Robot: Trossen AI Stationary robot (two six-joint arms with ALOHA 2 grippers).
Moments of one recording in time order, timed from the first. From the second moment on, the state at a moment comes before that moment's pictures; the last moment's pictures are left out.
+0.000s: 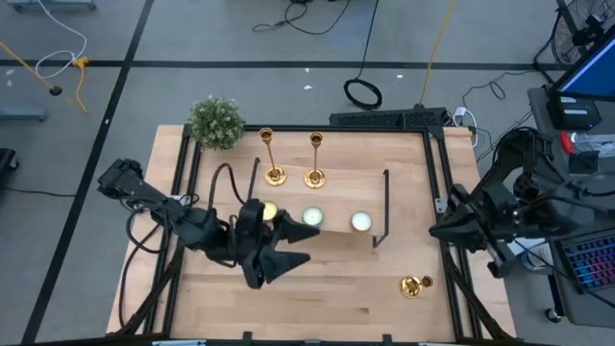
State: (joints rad) left arm -0.53 1.54 1.42 0.53 -0.45 -0.58; right arm 1.05 0.98 1.38 -0.33 0.91 0.49
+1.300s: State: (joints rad) left arm -0.51 1.65 1.42 0.73 -0.54 -0.54; right arm 1.04 0.90 1.38 -0.02 0.89 -0.15
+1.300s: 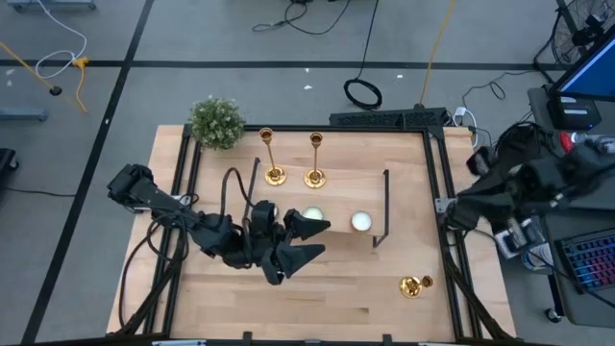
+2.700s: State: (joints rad) left arm -0.47 1.65 1.42 0.54 -0.60 -0.85; right arm 1.13 0.47 1.19 -0.44 0.43 -0.19
